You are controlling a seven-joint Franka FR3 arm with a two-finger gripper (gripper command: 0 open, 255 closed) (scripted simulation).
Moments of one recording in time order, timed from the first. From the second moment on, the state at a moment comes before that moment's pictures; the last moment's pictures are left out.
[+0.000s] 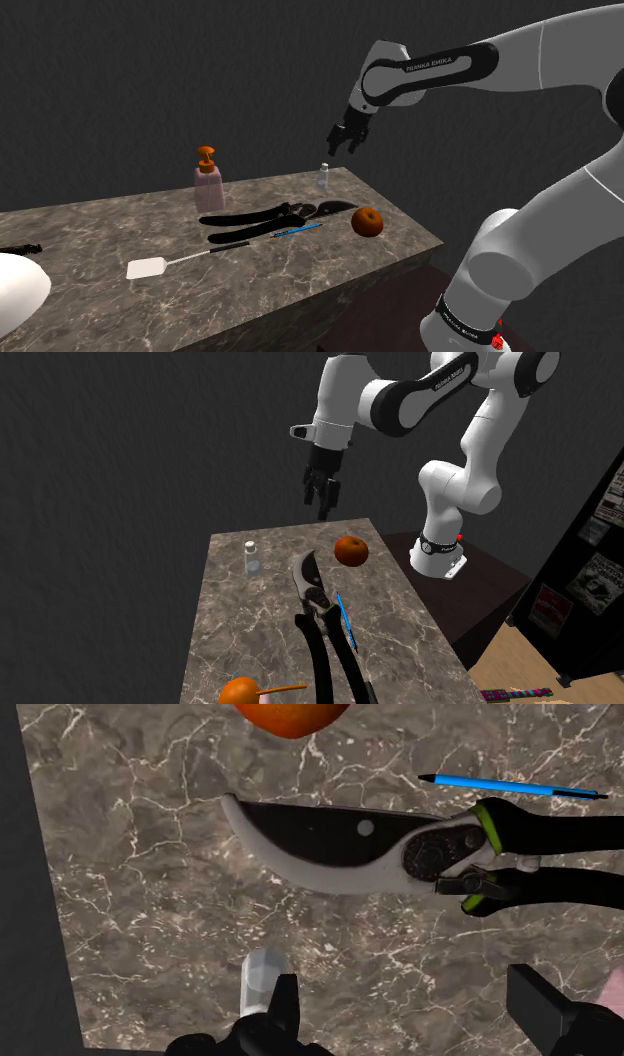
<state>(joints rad) -0.05 -0.42 -0.13 -2.35 0.02 2.18 0.02</state>
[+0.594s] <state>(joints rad) -0.07 -0.11 -0.23 -2.23 0.12 2.37 -0.09</state>
